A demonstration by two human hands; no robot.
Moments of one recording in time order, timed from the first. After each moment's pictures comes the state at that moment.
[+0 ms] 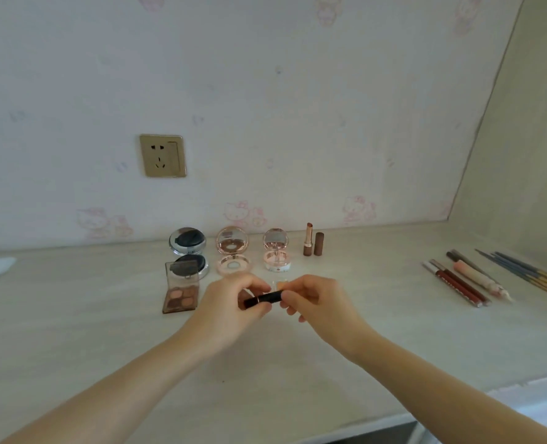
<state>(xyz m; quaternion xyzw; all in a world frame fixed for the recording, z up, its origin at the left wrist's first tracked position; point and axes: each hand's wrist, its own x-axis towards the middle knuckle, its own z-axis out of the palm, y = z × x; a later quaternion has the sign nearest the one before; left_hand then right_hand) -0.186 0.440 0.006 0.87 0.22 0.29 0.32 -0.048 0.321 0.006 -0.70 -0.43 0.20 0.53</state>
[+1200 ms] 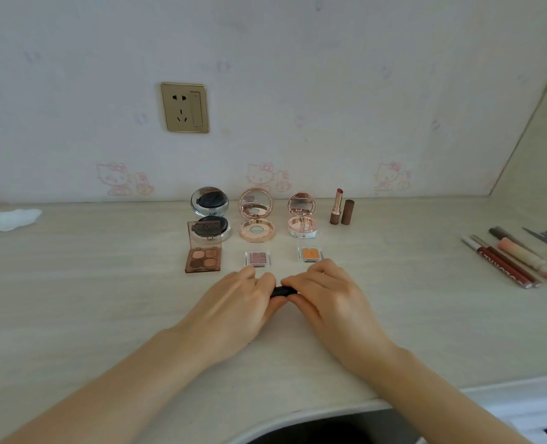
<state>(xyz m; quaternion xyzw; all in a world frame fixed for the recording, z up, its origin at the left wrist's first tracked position) -0.219 0.434 -0.021 0.97 0.15 0.21 -0.01 -0.081 0.314 -0.018 -0.64 -0.67 -0.20 0.33</state>
